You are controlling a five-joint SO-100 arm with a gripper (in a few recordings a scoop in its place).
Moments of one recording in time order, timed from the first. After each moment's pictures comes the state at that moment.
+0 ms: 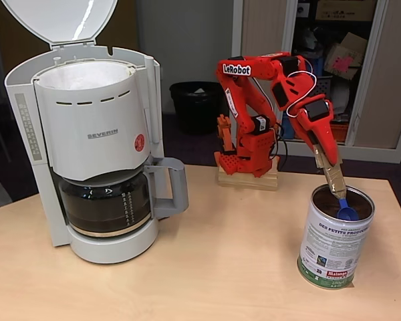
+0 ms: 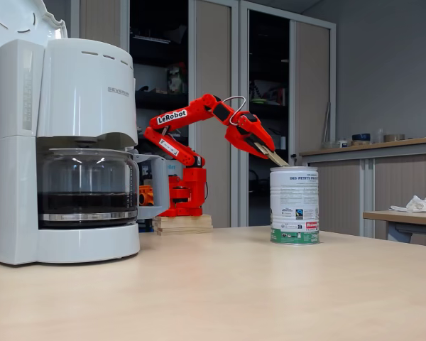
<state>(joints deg) -43.9 147.0 133.9 57.2 13.4</state>
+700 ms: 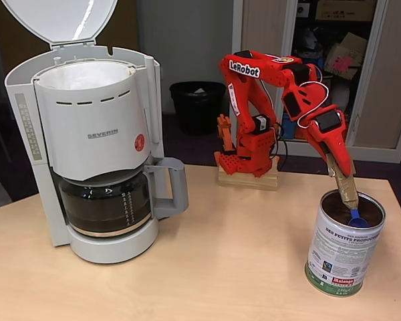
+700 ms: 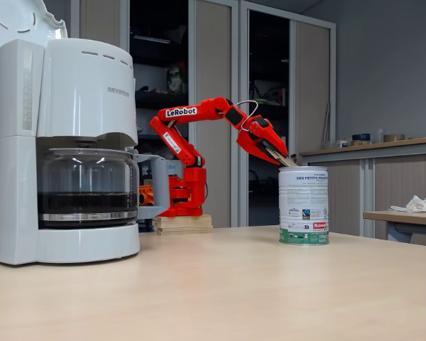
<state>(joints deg) -43.5 135.4 131.7 49.8 19.2</state>
